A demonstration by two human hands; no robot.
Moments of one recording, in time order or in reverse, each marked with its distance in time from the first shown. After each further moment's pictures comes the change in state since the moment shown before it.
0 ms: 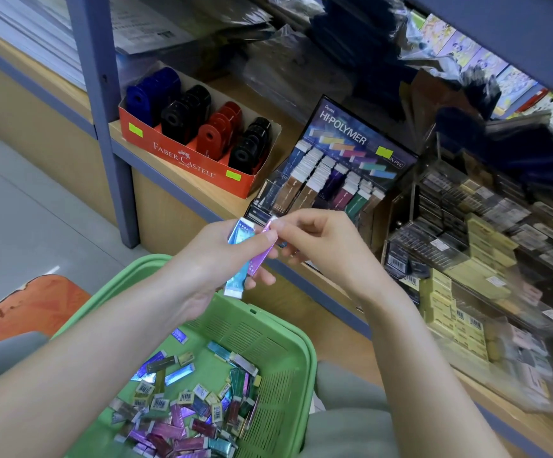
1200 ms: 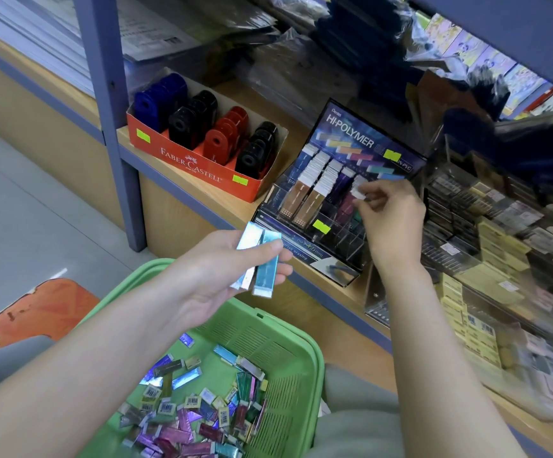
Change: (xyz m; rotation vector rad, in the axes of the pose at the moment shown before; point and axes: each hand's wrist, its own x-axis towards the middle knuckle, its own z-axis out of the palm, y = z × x) left_hand 0.003 -0.001 -0.006 -0.170 -0.102 -0.101; right_hand 0.045 0.050 -0.055 -0.548 0.700 -0.164
